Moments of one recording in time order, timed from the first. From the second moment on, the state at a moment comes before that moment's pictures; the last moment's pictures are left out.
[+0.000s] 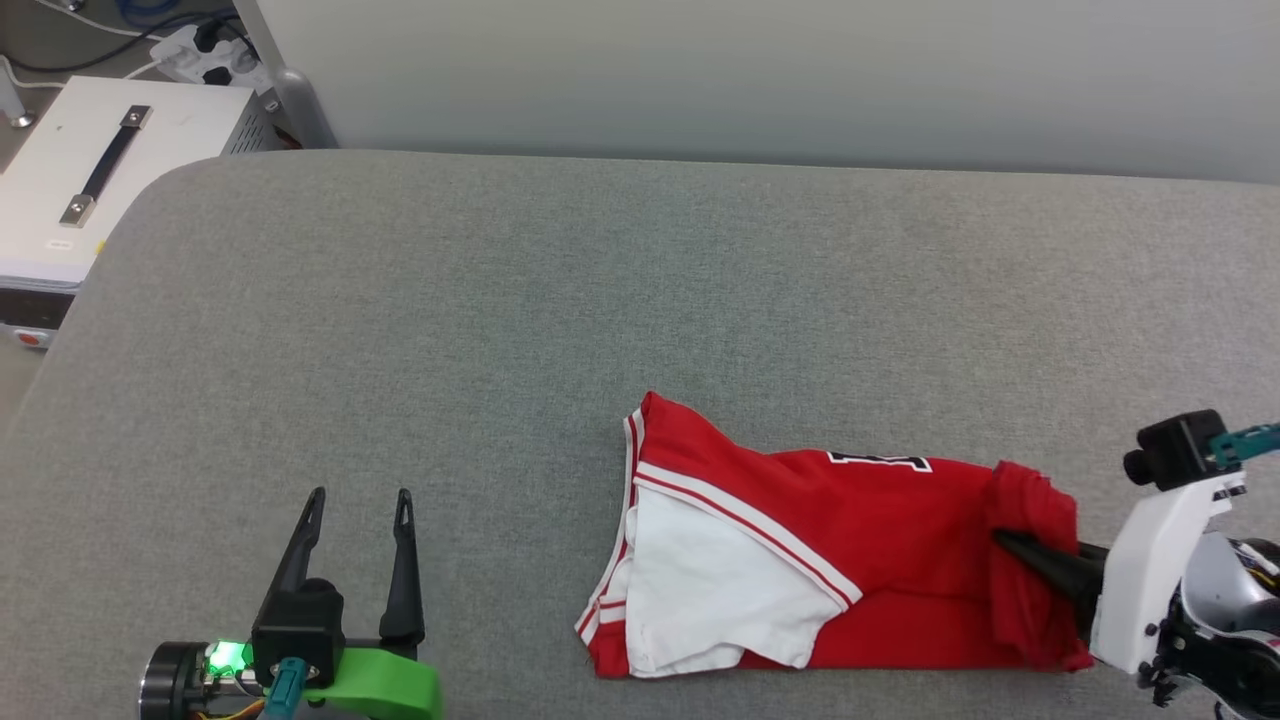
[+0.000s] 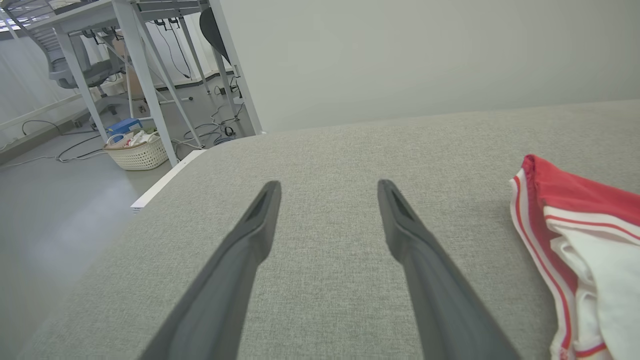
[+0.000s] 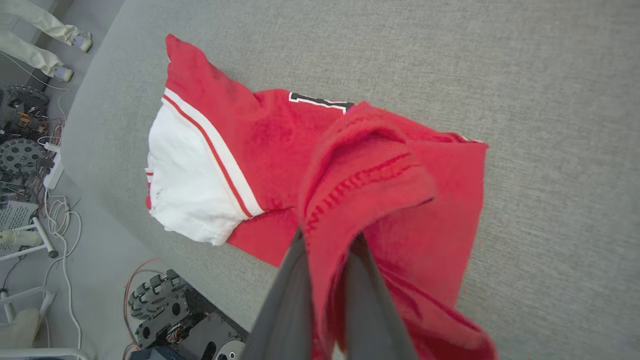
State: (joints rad) left arm 0.08 0.14 -0.07 0.05 -0.02 0.07 -0.26; right arm -0.13 -0.61 0.31 -0.02 0.98 0.13 0.61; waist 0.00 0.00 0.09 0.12
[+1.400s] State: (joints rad) left arm -0.01 0.12 -0.11 0.08 -0.02 0.07 -0.26; right arm -0.64 -0.34 0.86 0.33 0.87 0.13 0.42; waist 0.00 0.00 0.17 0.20
